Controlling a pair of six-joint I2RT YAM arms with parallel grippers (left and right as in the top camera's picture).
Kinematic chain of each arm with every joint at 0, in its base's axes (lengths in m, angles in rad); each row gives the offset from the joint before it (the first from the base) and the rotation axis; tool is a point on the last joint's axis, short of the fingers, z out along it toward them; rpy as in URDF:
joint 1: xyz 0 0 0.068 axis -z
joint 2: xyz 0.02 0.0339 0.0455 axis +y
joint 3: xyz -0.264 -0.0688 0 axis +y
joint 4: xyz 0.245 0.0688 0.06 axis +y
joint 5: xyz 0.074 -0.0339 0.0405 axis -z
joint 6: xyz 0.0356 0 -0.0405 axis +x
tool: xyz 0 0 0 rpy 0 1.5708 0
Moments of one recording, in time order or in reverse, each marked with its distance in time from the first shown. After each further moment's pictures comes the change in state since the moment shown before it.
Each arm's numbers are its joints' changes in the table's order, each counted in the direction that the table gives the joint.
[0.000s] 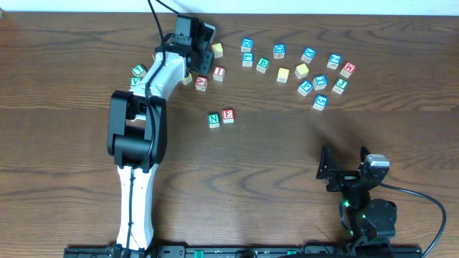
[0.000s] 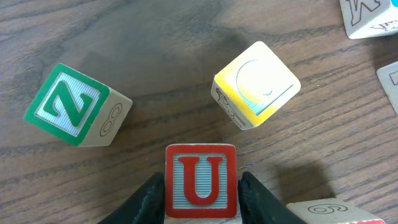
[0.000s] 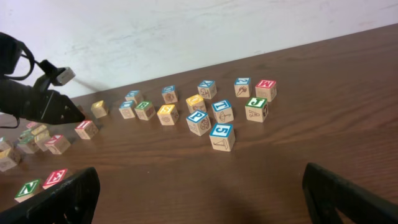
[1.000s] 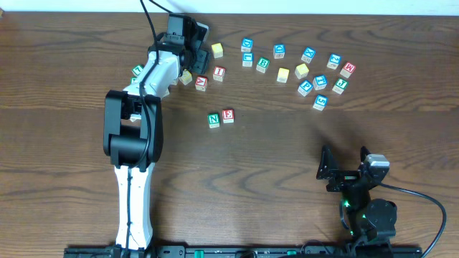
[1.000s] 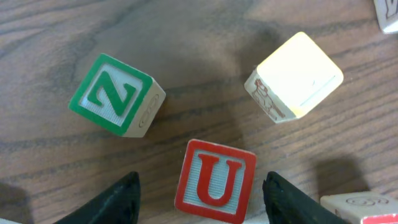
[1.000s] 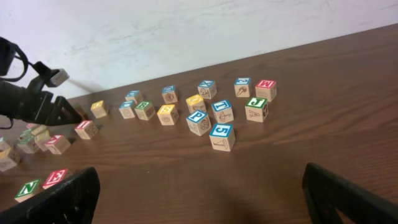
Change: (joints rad) left arm -0.035 0.000 0.000 0.005 0.006 0.031; right arm 0.000 0.000 0.000 0.000 0.000 0.000
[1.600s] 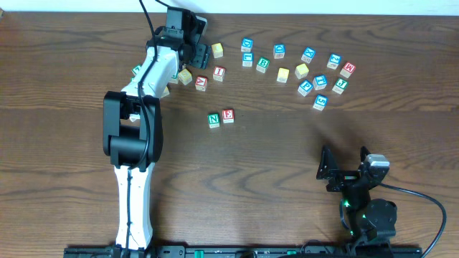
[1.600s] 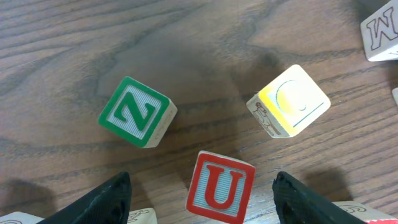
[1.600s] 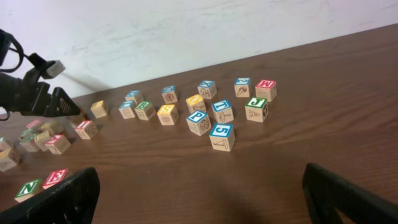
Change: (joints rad) left arm -0.001 0.000 -0.067 0.051 -0.006 -0.031; right arm 0.000 0.000 0.000 0.000 0.000 0.000
